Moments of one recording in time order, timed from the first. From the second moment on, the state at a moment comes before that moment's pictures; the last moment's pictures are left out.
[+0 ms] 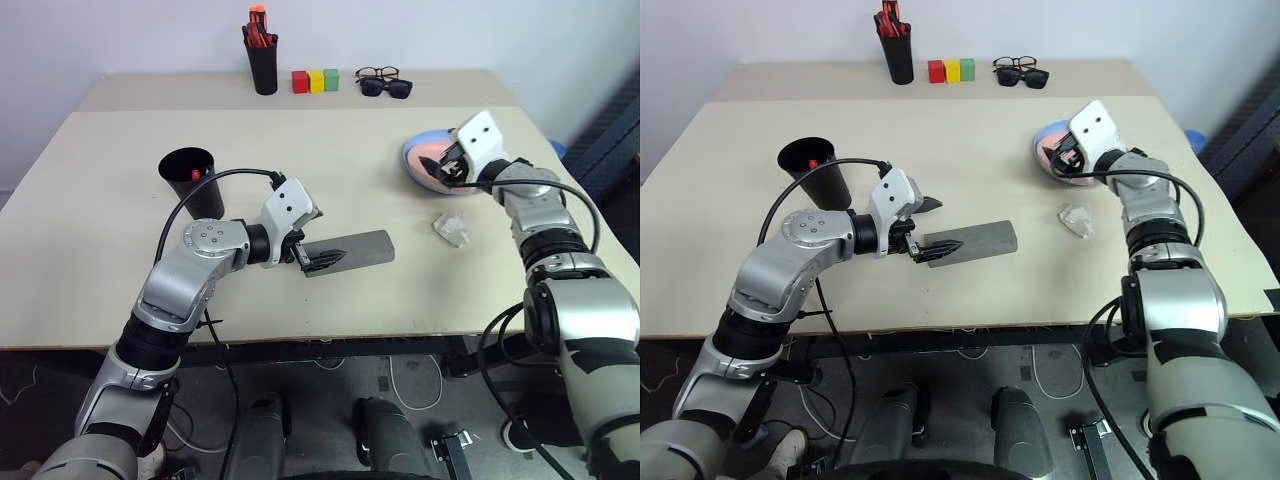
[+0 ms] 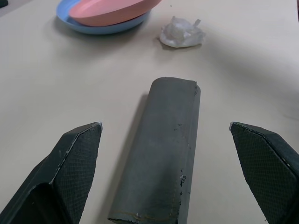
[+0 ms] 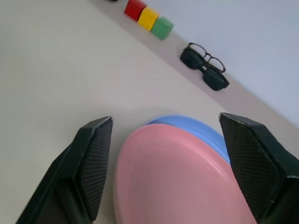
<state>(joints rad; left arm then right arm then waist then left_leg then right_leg) -0.61 0.46 -0.21 -0.28 -0.26 0.78 -0.78 -1.10 -0.61 -0.05 1.17 -0.03 -0.28 0.70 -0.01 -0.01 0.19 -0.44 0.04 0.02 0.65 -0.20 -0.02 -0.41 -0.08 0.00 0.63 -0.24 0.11</state>
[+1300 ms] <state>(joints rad) -0.59 0.49 -0.18 -0.29 -0.30 0.81 -0.74 -0.83 -0.68 -0.11 0.97 0.11 0.00 0.88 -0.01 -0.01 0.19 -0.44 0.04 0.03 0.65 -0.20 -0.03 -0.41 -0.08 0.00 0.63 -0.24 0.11</state>
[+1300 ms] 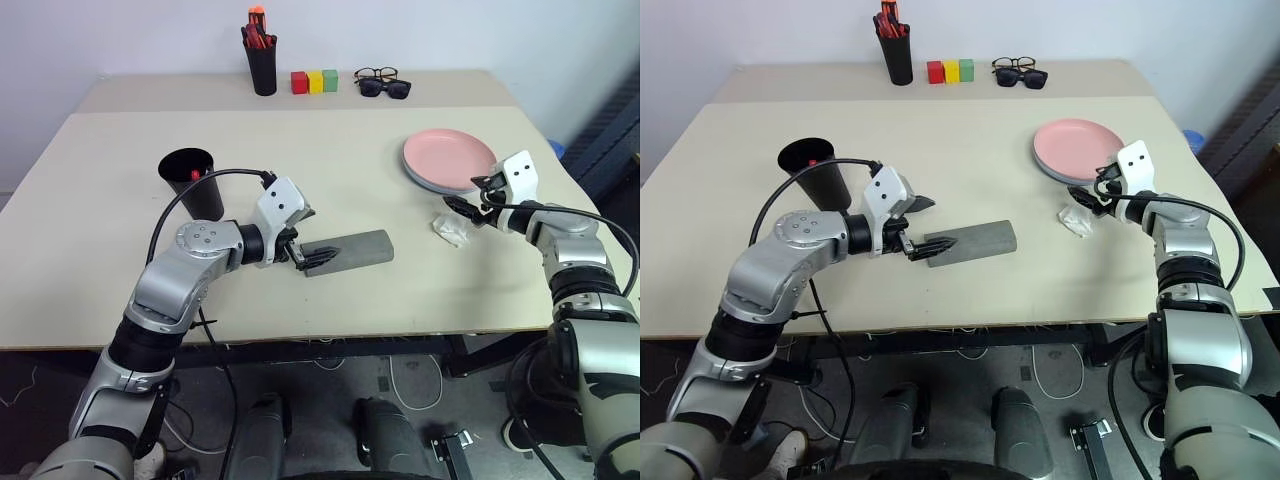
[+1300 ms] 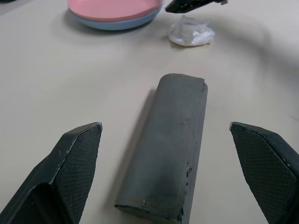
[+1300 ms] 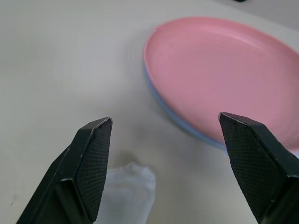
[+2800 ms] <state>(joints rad) -0.61 0.51 -0.19 -0.32 -0.38 0.80 -0.75 -1.04 -0.57 -0.14 1.21 0.05 -0.19 0.55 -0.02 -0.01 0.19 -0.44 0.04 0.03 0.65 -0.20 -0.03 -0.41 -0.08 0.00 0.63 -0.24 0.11</state>
